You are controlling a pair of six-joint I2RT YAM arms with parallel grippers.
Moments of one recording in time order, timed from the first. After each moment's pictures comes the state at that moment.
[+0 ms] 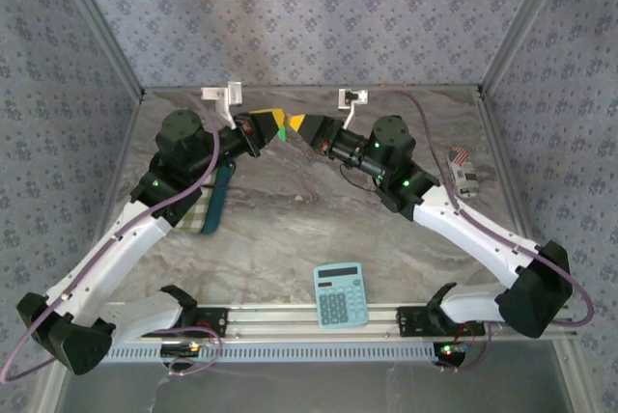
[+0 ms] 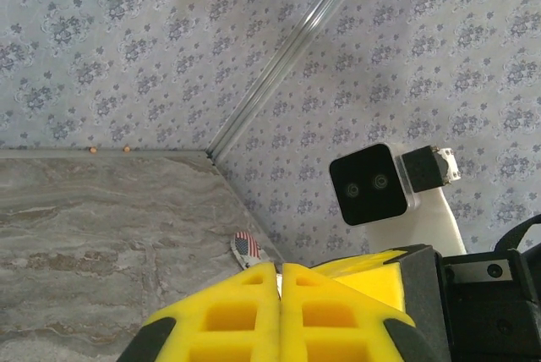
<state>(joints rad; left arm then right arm) -0.60 1.08 1.16 -0.07 0.32 -0.65 0.73 1.29 1.11 0.32 -0.34 1.12</state>
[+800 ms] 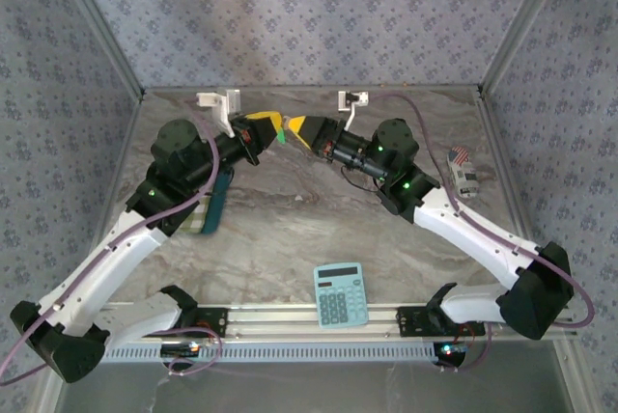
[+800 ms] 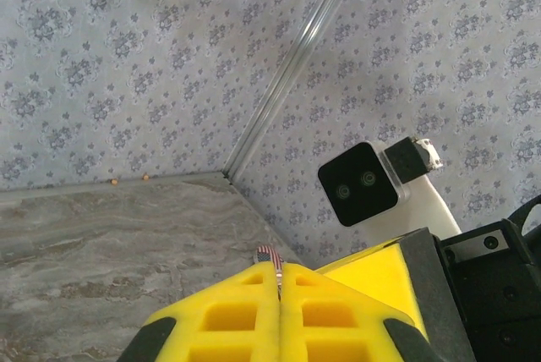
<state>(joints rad) -0.64 1.02 1.12 -0.06 0.24 -0.52 0.73 1.28 1.08 0.40 -0.39 1.23</state>
